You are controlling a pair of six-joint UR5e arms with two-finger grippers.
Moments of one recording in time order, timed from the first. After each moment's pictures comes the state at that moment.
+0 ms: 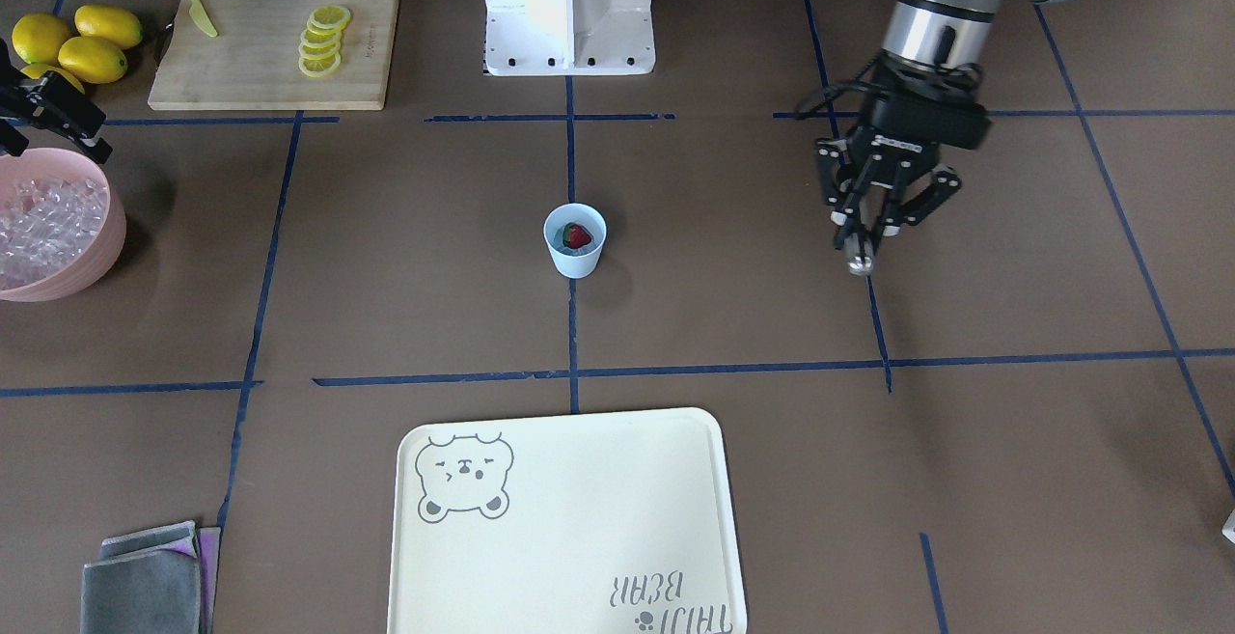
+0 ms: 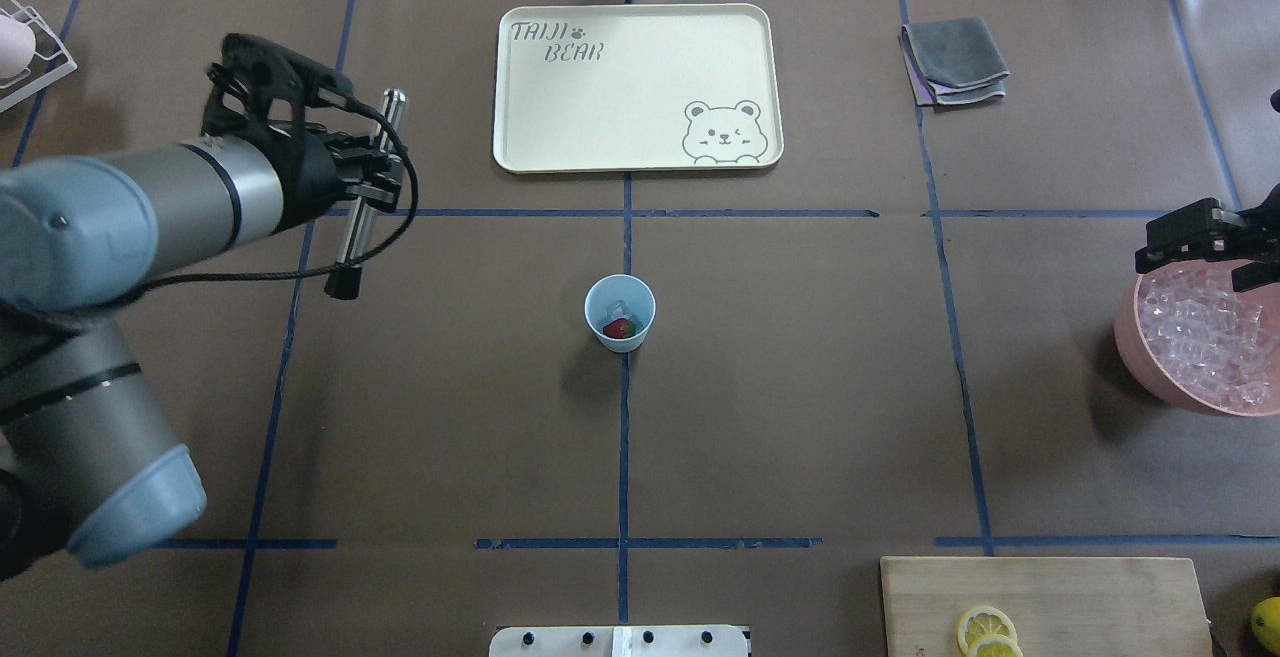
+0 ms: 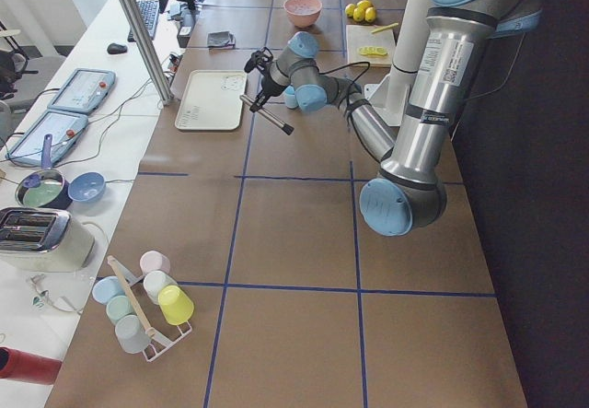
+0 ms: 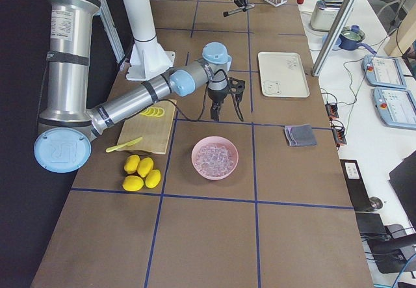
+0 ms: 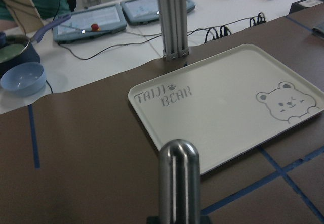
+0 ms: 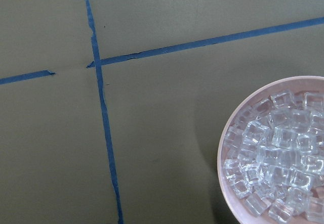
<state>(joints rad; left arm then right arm) -0.86 -1.81 -2.01 -1.87 -1.81 -0.79 1.09 -1.68 2.17 -1.51 2.23 0.89</state>
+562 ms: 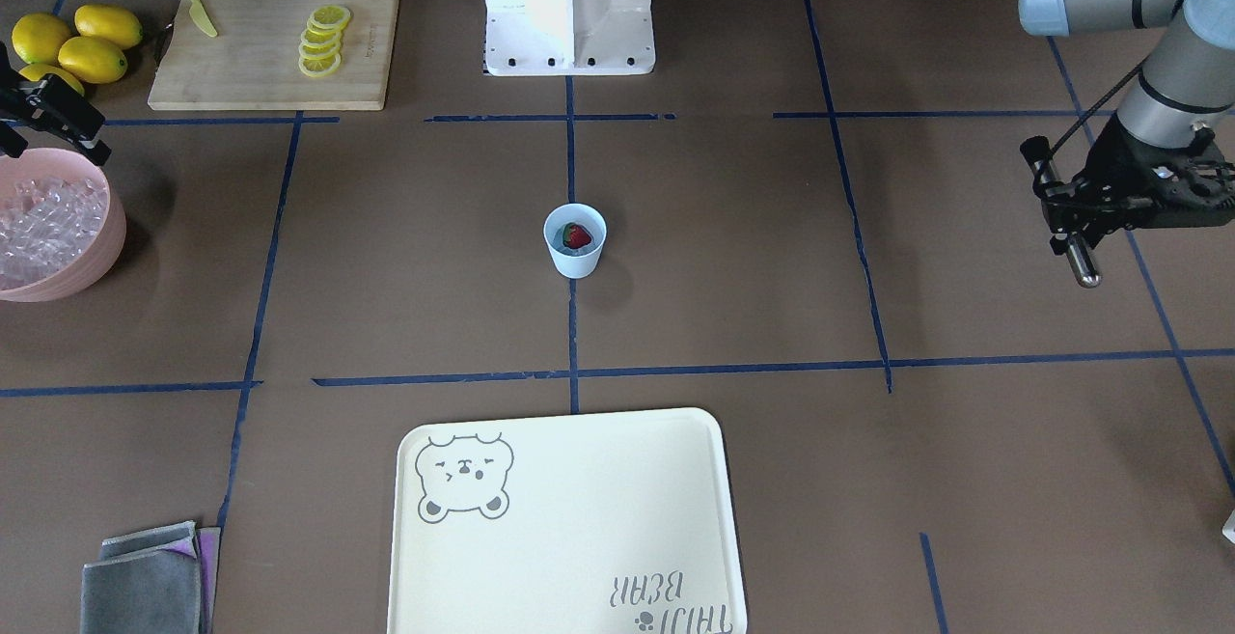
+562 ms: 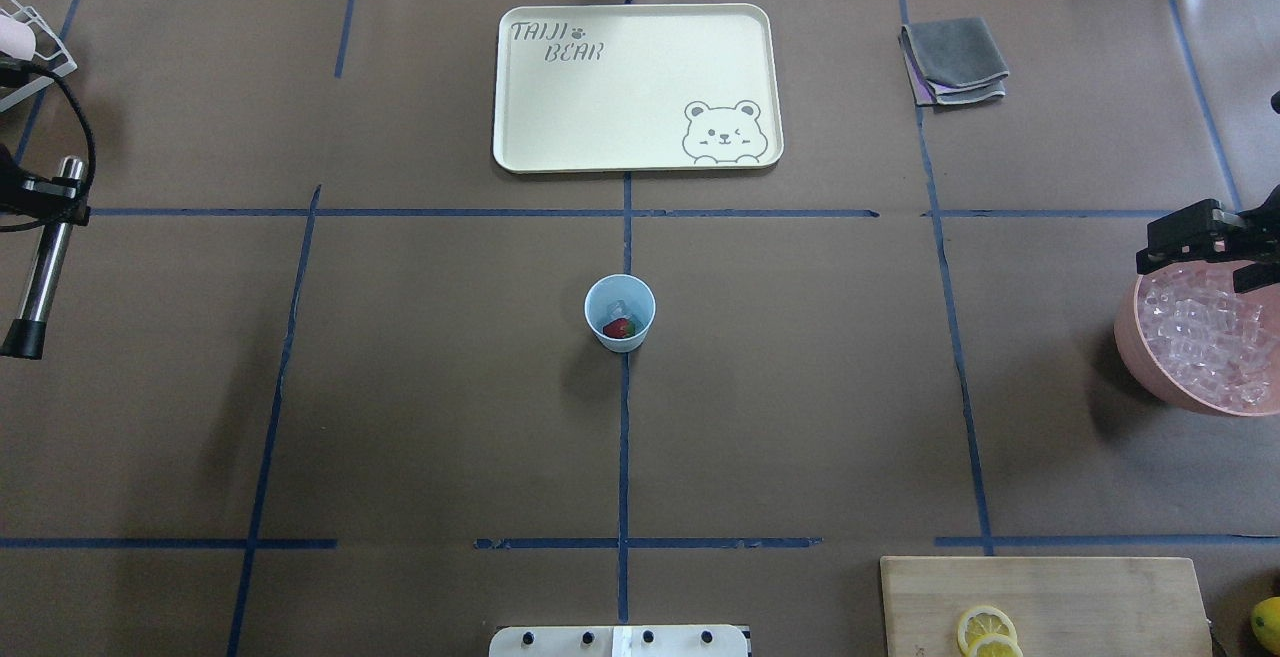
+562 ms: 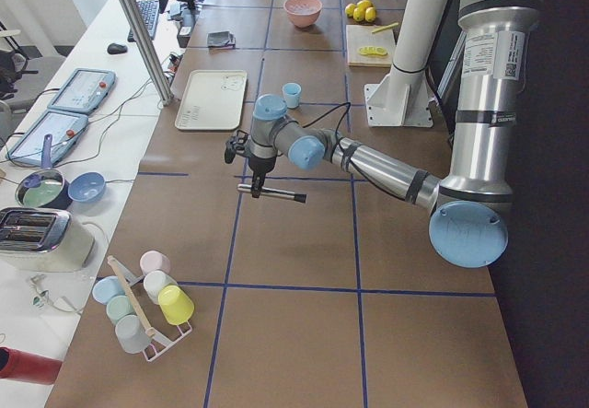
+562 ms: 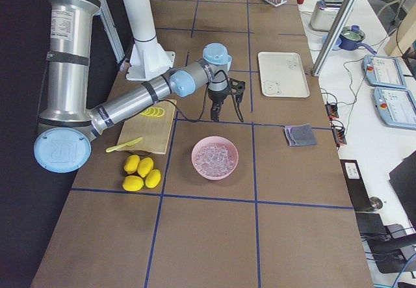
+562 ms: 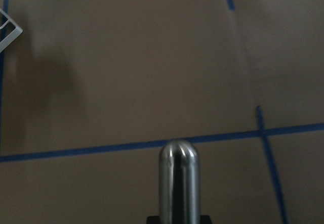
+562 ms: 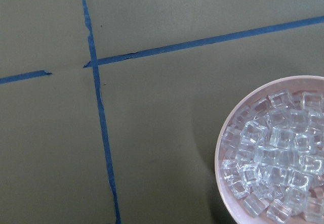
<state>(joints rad) -1.08 -1.59 -1.81 -1.81 -2.06 -0.64 1.09 -1.68 2.17 -1.51 2.23 0.89</state>
